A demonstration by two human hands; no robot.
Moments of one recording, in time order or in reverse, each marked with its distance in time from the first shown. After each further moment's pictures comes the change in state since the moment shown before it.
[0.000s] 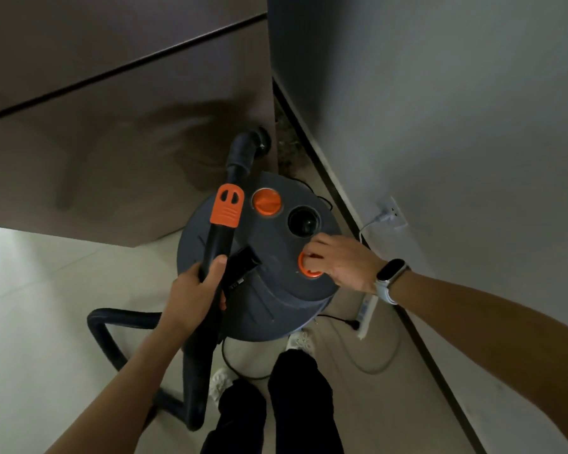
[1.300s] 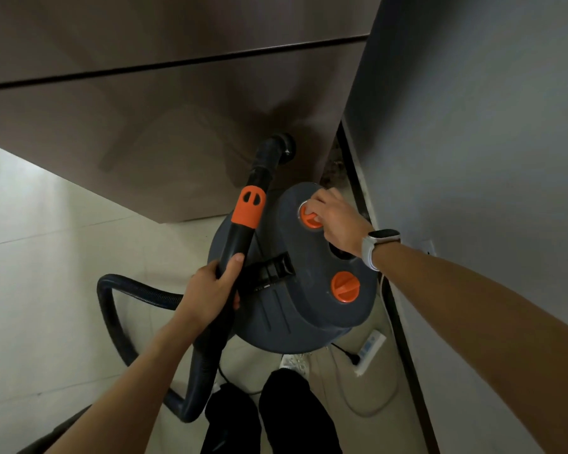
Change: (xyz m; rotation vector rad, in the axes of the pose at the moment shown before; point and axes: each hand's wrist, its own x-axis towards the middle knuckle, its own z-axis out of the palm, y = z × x) left_hand 0.004 -0.022 -0.005 -0.154 0.088 -0.063; right_hand 0.115 0.020 -0.024 0.017 -0.091 0.264
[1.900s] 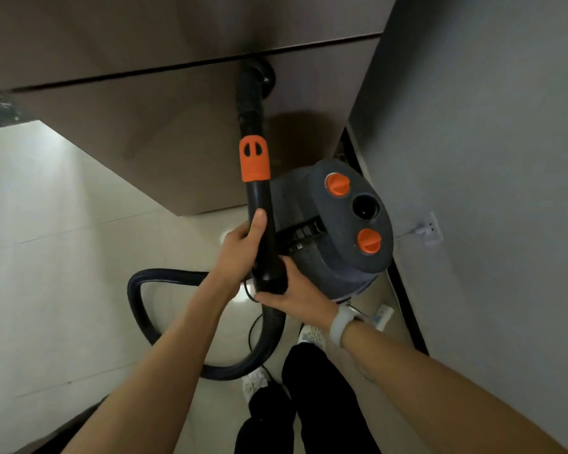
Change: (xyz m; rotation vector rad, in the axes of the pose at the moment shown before) left_hand -0.059 0.013 -0.053 -0.338 -0.118 -0.003; right_hand -0.093 -0.201 0.068 1.034 -0.177 0.375
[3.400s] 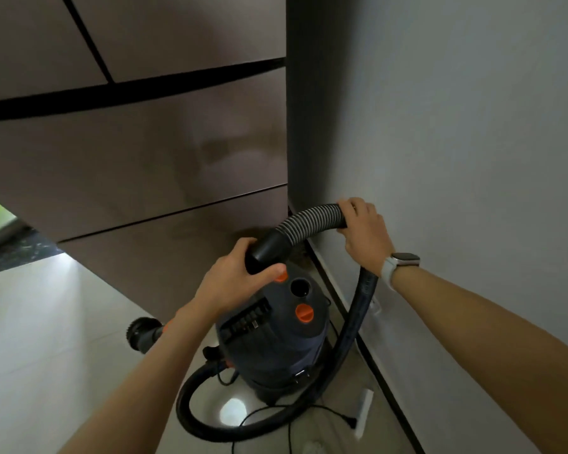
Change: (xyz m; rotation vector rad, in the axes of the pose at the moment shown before) left_hand -0.133 0.148 0.049 0.691 -0.039 0.594; right_hand -0.148 -0.120 -0.240 -0.941 0.940 -0.353
